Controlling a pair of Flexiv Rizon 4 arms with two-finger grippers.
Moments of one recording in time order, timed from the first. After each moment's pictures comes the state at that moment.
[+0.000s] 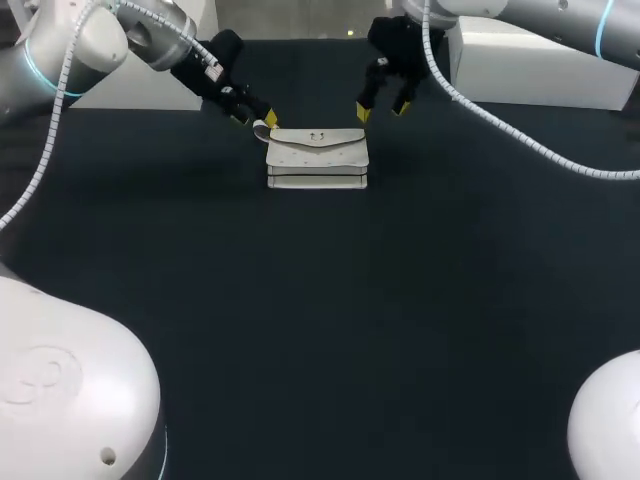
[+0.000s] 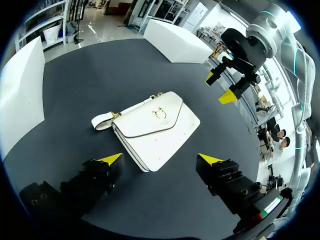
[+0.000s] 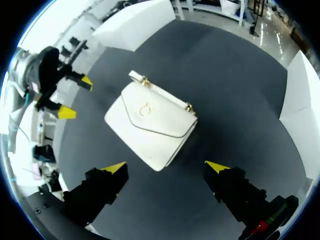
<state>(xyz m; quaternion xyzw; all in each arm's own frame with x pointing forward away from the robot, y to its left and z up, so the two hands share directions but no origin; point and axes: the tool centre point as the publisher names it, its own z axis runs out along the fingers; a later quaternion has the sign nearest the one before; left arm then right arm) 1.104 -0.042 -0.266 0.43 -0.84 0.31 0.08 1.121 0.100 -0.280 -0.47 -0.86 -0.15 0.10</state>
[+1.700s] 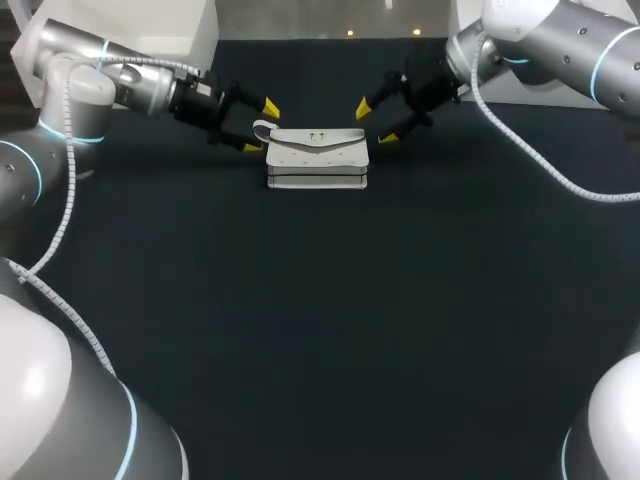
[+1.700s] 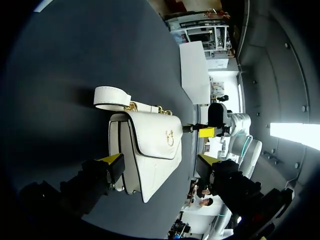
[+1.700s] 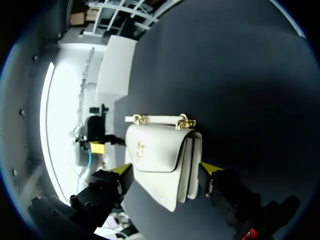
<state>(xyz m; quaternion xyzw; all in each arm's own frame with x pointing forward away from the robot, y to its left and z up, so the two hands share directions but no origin) 1.148 -0.059 -0.321 0.60 -0.60 0.39 0.36 1.159 0.122 -0.341 -0.63 -0.65 -0.31 0.31</state>
